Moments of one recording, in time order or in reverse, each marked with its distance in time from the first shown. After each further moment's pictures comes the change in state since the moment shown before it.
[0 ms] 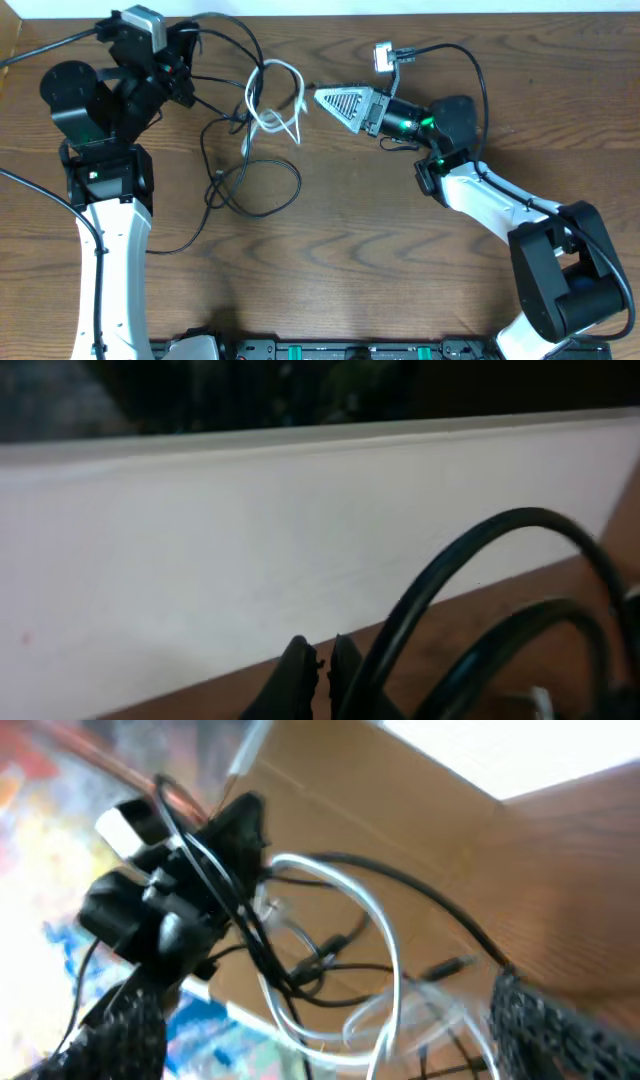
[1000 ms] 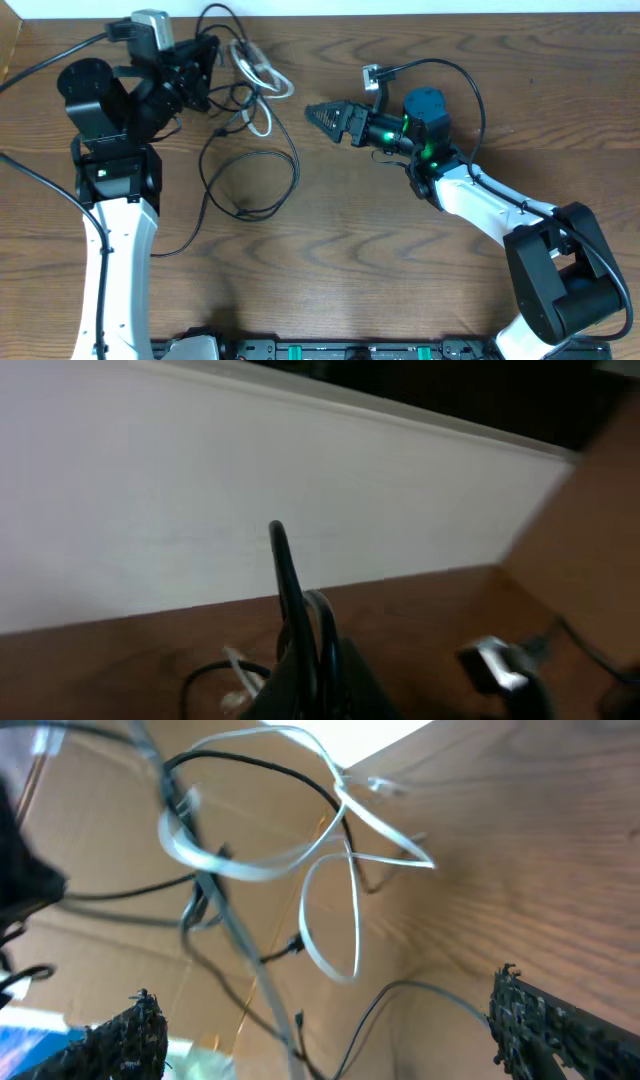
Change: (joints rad) left arm -0.051 0.000 0.000 -0.090 0.071 -0.226; right arm 0.039 0.000 -0.001 -0.457 0.183 -0.327
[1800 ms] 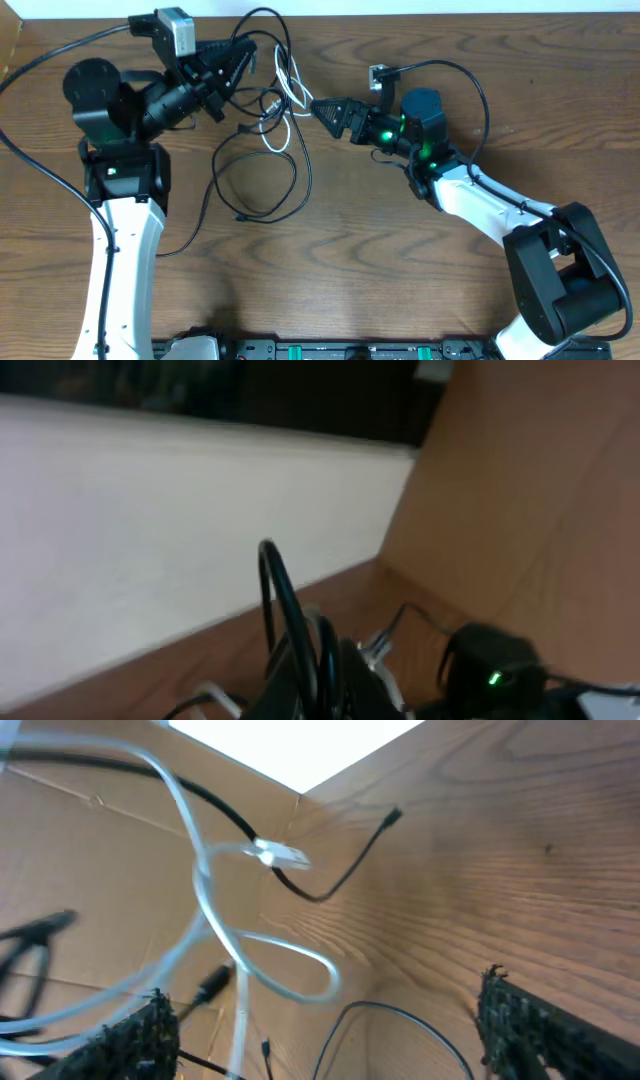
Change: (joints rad) left arm -0.052 0.000 0.000 0.203 0.269 -0.105; right arm 0.010 0.000 0.000 -0.061 0.109 -0.029
